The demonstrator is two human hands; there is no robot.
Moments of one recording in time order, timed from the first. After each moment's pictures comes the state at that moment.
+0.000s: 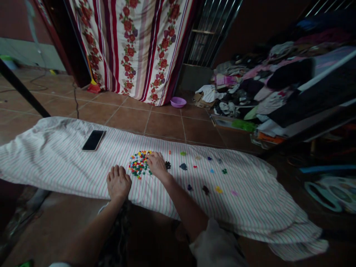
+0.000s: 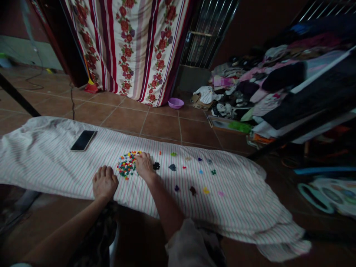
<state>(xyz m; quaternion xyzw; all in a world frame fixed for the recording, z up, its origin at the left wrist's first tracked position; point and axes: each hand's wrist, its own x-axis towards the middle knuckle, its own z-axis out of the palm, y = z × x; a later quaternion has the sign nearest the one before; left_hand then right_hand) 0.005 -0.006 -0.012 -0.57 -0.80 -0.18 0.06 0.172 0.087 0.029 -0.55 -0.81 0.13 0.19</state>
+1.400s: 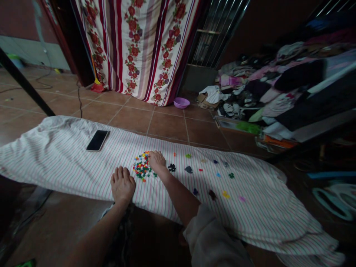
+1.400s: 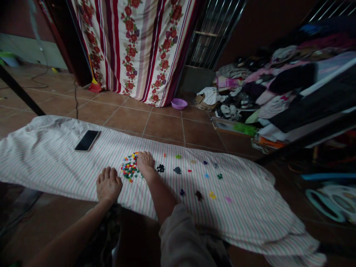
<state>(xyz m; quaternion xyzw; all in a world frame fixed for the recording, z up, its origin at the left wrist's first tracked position) 0.004 -0.005 -0.016 -0.57 -0.80 -0.19 0.07 0.138 0.123 0.020 -0.60 -0.79 0.09 0.05</state>
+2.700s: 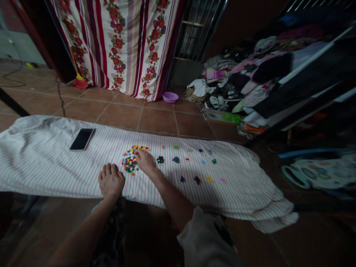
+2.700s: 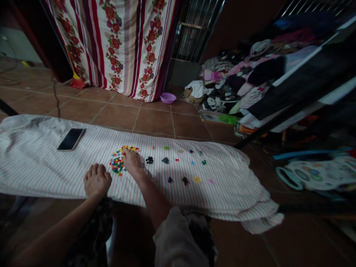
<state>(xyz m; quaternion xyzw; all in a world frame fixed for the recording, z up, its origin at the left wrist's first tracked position) 0.004 -0.008 -0.009 -0.57 -0.80 -0.19 0.08 0.145 0.078 0.043 -0.58 -0.76 0.19 0.20</state>
